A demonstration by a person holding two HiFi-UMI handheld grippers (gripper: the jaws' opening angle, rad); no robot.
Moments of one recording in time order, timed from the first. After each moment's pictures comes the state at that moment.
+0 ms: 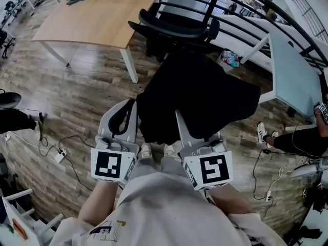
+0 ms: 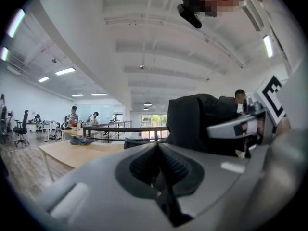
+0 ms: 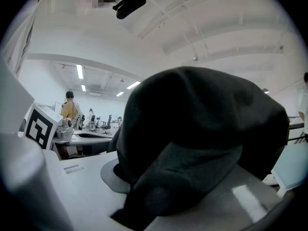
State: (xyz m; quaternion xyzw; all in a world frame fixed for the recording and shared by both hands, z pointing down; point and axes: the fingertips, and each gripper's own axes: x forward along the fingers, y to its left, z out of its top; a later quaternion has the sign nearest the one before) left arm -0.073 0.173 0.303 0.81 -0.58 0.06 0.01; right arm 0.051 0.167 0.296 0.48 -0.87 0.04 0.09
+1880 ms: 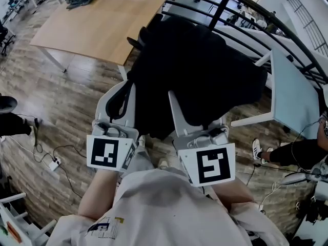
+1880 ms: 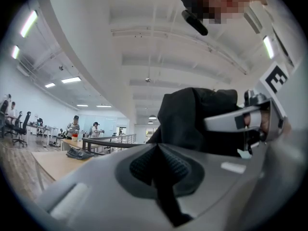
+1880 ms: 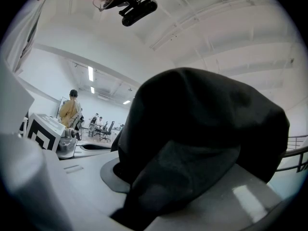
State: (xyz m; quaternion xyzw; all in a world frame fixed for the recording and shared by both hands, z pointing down) left arm -0.102 0.014 0.261 0.79 -0.61 -0.01 -0.04; right arm 0.001 0.015 0.228 0.45 -0.89 -0.07 0.05
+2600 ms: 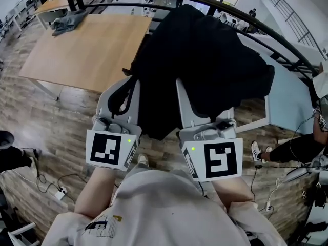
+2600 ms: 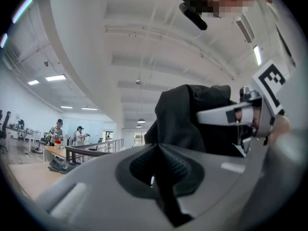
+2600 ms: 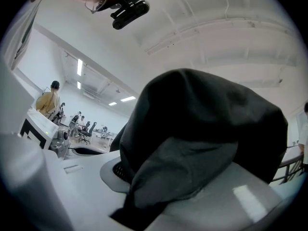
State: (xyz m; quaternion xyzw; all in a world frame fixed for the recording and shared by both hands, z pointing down) left arm -0.141 -0.115 0.195 0.84 -0.54 -0.02 -0.07; right arm -0.038 -0.104 0.149 0.54 -0.84 -0.11 0.01
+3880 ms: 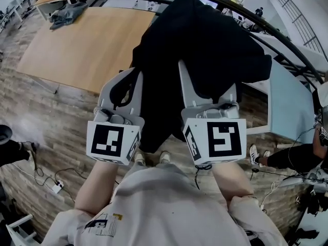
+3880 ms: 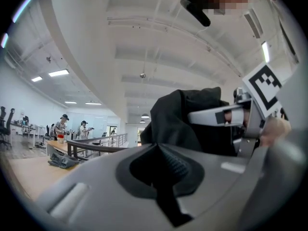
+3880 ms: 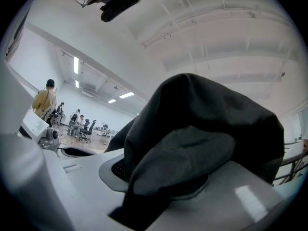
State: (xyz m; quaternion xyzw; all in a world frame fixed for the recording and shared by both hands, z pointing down) left arm -0.128 -0.205 0.213 0.83 -0.56 -0.01 -0.04; right arm -0.027 -0.219 0.163 0.53 -0.84 -0.09 0.03
